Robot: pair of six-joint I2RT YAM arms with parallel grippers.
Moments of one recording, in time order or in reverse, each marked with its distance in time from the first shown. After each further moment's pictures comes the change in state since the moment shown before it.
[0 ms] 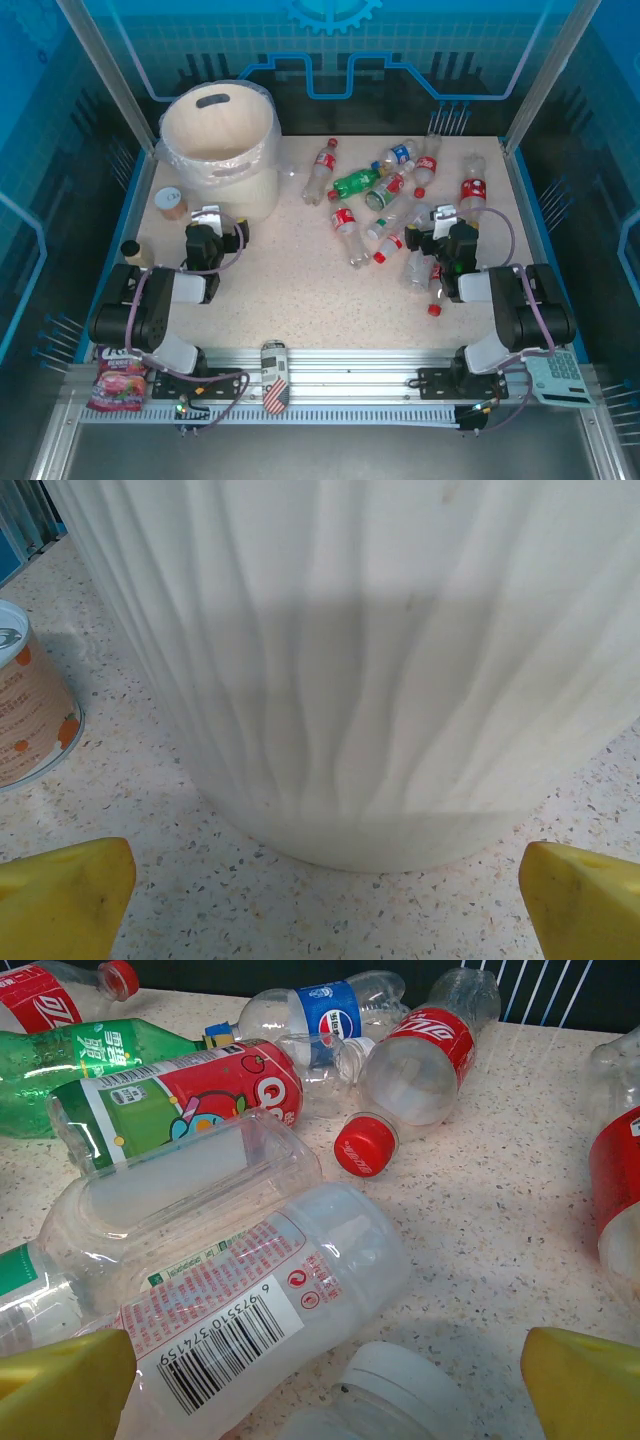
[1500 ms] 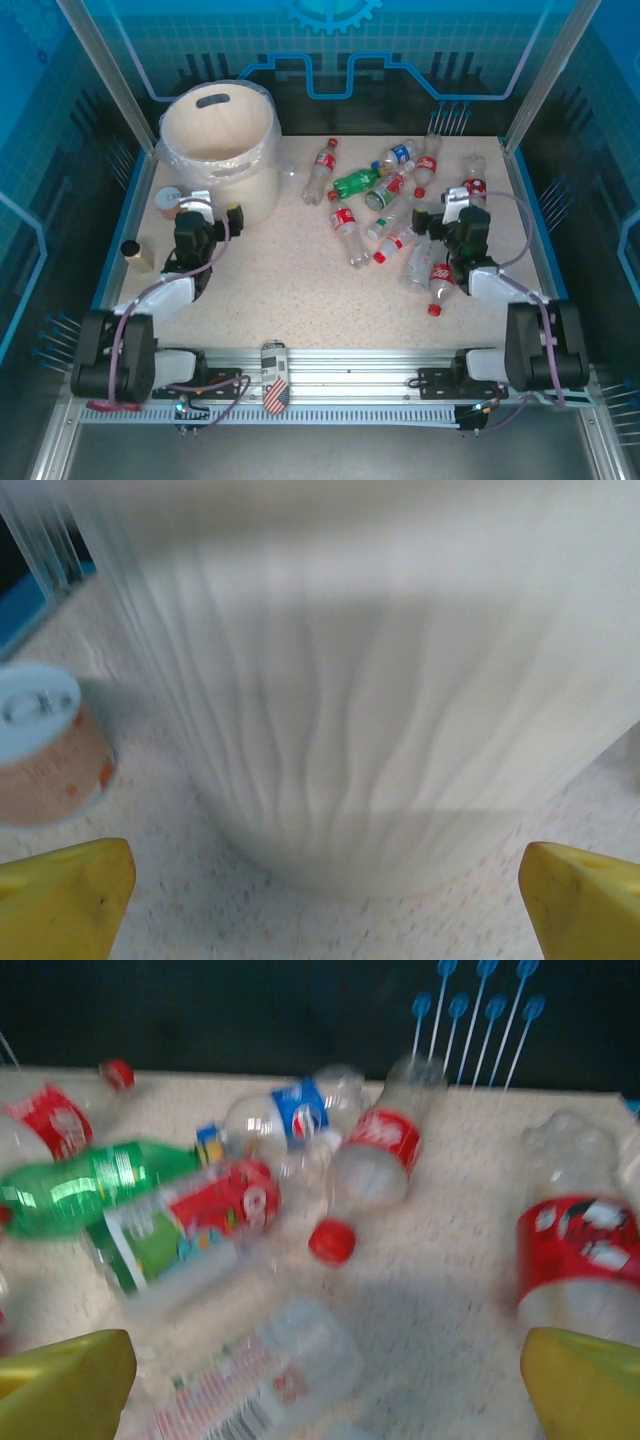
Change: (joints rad) left arm -0.002 -0.350 0.165 -0.468 -0.004 -0.045; right arm -0.018 -0.283 0.221 -0.476 0.031 0.072
